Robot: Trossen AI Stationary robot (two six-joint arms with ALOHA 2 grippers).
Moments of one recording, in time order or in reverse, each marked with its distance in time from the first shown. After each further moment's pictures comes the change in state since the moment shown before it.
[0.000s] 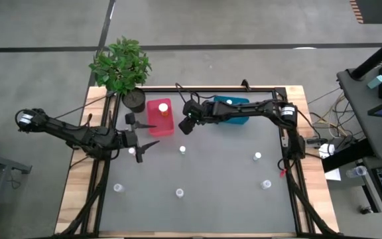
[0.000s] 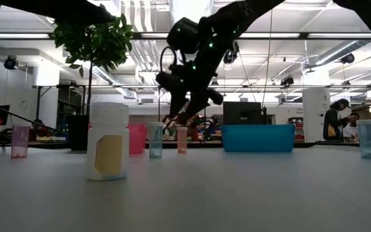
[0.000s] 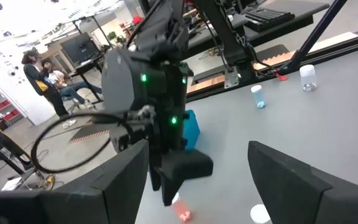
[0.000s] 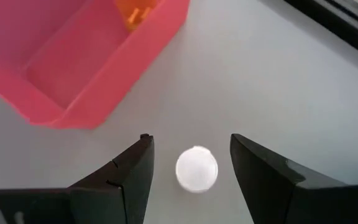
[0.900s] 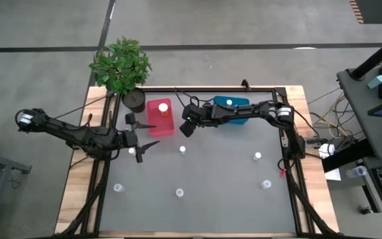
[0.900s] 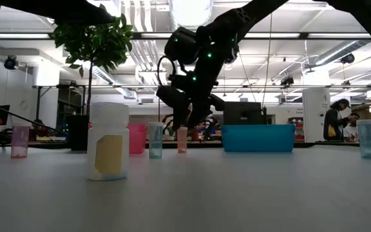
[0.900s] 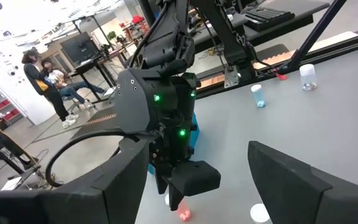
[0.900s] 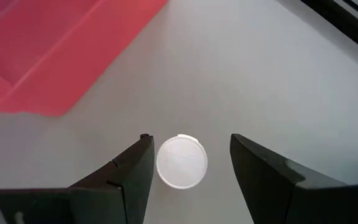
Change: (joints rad) left arm 0.000 0.000 -0.002 0.000 0.000 -0.002; right arm 0.010 0.039 -0.021 0.000 0.073 -0.023
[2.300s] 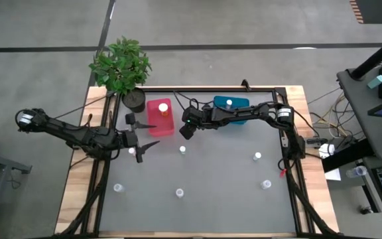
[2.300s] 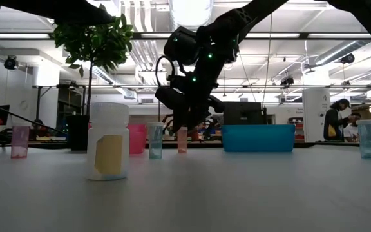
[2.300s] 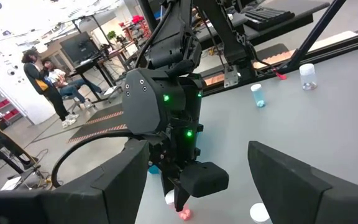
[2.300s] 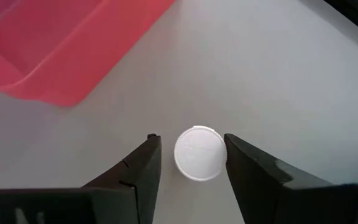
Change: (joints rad) left arm 0.000 0.000 -0.002 0.000 0.000 -0.001; right arm 0.019 0.001 -0.021 0.030 -0.006 0.003
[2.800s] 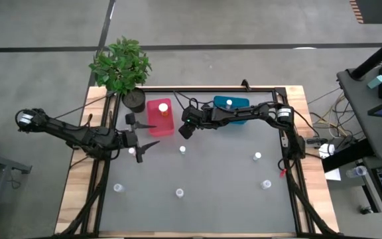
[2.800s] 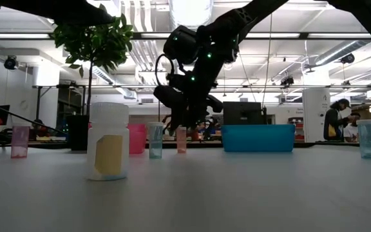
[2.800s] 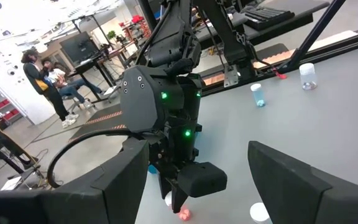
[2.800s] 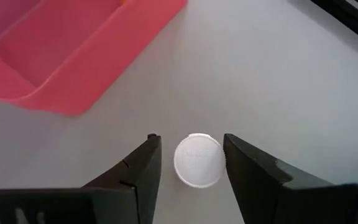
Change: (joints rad) left arm 0.000 0.000 -0.001 0.000 0.000 0.000; right arm 0.000 0.000 0.000 0.028 0.000 -0.007
